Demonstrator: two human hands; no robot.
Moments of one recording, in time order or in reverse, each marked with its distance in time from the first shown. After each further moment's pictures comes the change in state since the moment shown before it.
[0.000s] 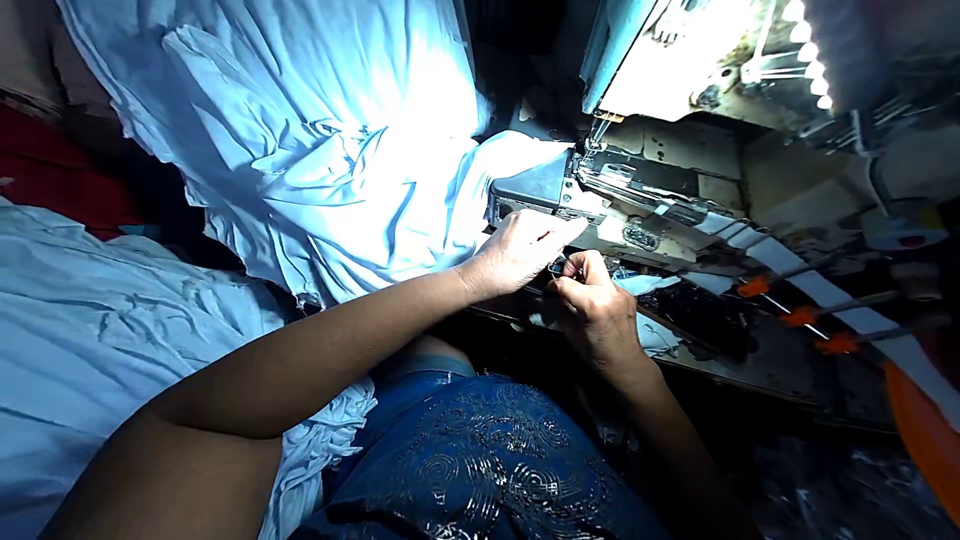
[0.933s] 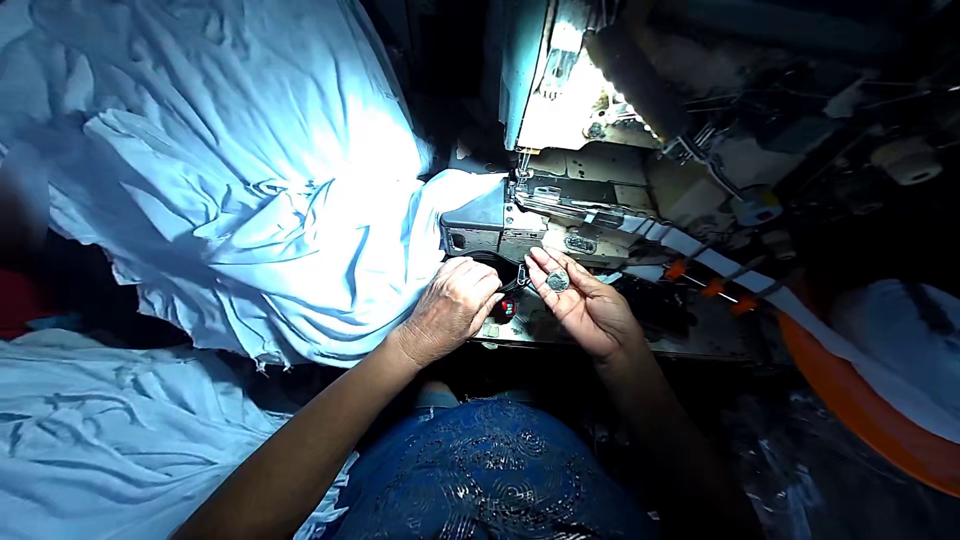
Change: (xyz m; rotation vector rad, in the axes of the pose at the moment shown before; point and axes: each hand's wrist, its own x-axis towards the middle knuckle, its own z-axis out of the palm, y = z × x) left_hand -0.043 -0.045 -0.001 0.698 -0.005 0.450; right_hand 0.018 -0.006 -0.040 2.038 0.444 1.074
